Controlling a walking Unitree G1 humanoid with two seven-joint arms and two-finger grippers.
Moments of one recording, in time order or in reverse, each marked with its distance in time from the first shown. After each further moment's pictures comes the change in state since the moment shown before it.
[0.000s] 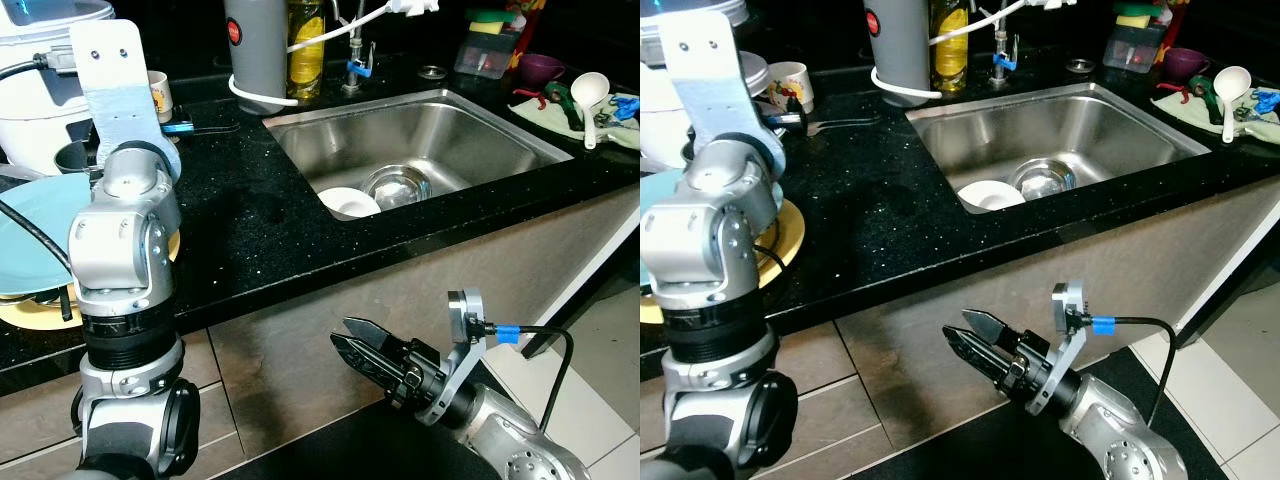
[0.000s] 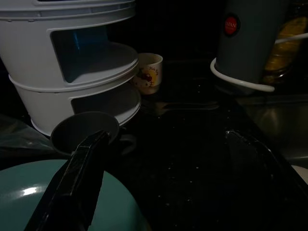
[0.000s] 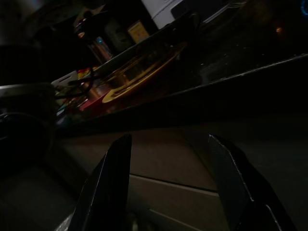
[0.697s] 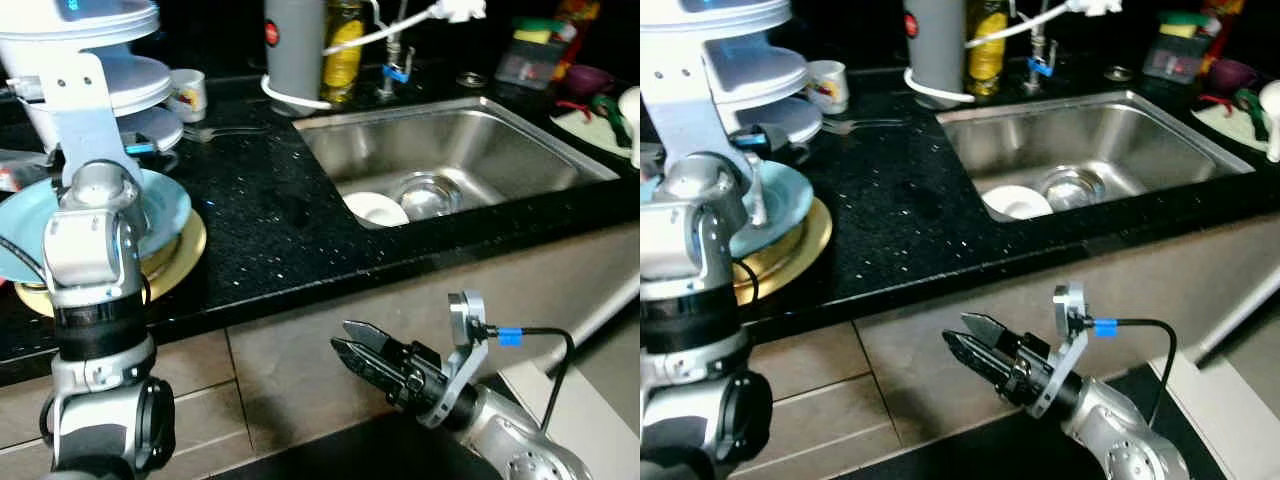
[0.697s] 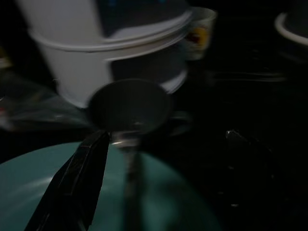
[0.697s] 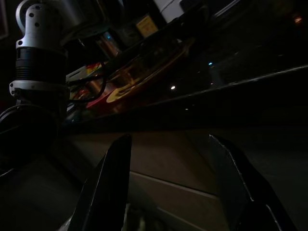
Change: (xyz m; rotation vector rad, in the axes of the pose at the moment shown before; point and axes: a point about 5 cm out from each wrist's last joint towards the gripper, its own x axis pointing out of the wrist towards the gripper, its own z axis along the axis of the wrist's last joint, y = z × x) left arm 0.035 0.022 -0.028 0.031 0.131 0.041; right arm 0.001 0.000 0.001 0.005 -0.009 0.007
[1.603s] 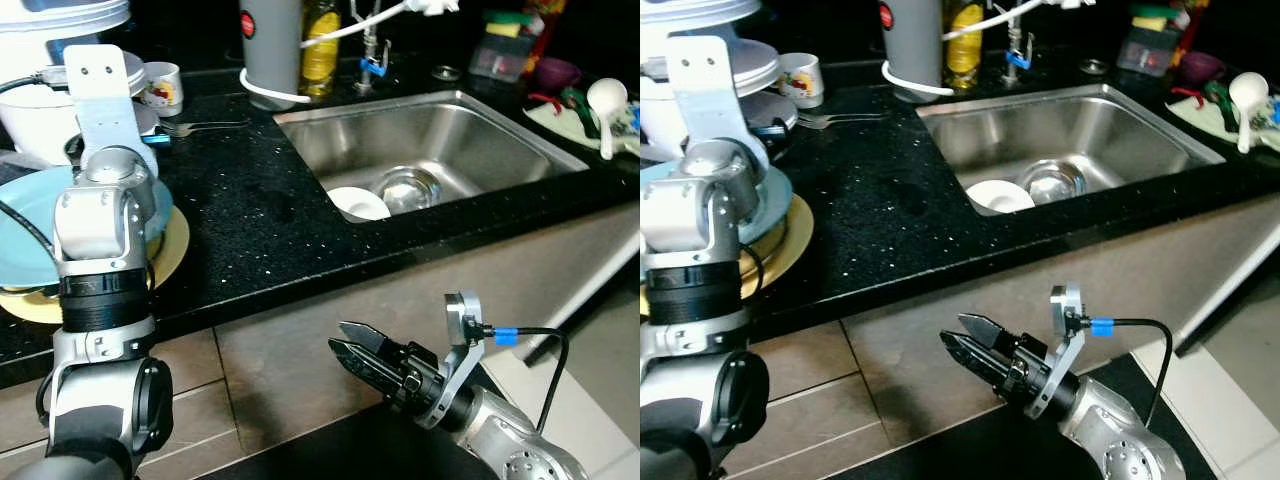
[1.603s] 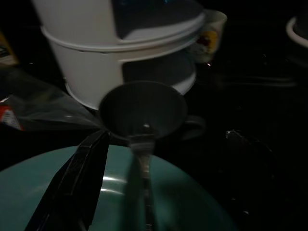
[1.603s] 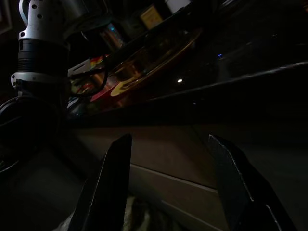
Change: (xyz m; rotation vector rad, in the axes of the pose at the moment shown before) left arm 0.004 -0.008 0.007 -0.020 -0.018 -0.047; right arm -0.002 0.000 -0.001 0.009 0.004 0.001
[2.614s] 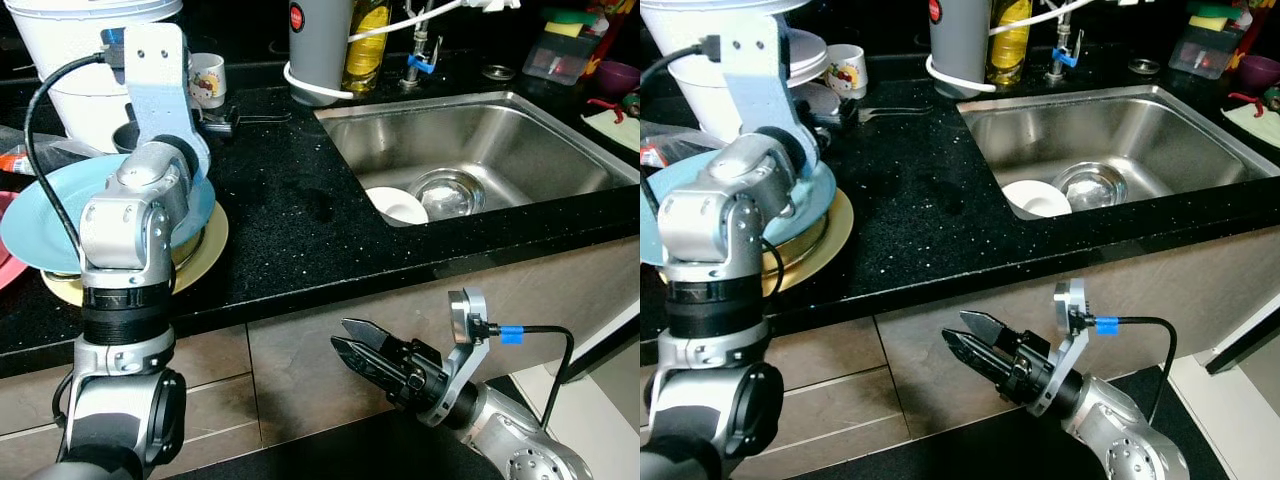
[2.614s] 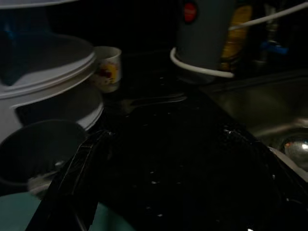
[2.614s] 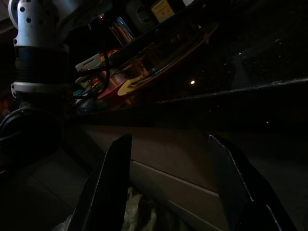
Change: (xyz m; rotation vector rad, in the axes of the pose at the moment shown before) left arm -0.027 -0.047 0.012 -0.010 -0.143 -0.443; right arm 0.001 0.001 0.002 -0.011 -0.008 0.019
